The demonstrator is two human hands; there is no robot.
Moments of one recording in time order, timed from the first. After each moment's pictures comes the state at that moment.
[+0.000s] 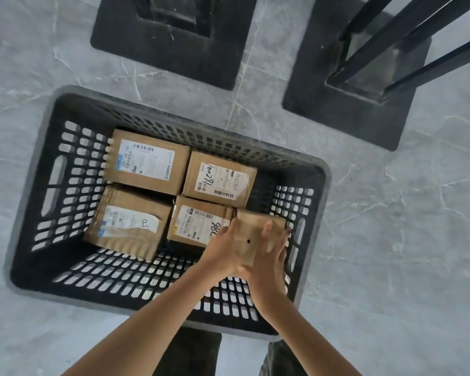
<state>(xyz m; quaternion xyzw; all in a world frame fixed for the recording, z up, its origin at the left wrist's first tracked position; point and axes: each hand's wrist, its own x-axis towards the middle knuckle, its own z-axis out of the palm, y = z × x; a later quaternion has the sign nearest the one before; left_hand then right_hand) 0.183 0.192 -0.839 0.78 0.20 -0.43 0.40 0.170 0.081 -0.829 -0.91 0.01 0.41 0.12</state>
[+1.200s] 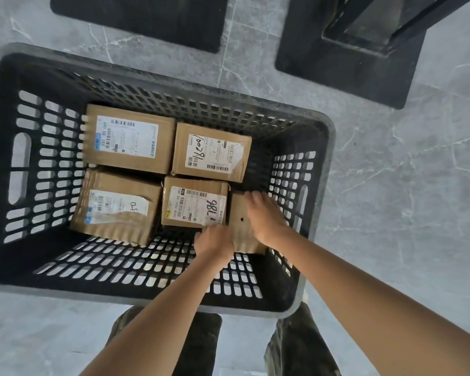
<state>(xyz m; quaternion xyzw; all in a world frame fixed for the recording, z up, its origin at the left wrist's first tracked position) 0.142 0.170 -0.888 0.82 0.22 -0.47 0.23 0.214 0.072 -0.894 -0.88 -0.23 0.42 -0.02</state>
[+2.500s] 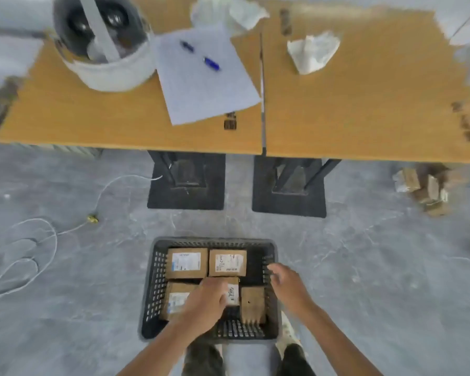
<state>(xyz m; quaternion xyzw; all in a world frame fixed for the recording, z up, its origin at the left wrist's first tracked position) 0.197 0.280 -0.429 0.91 0.03 -0.34 0.25 0.245 0.085 -0.446 -0.89 0.06 0.34 0.30</state>
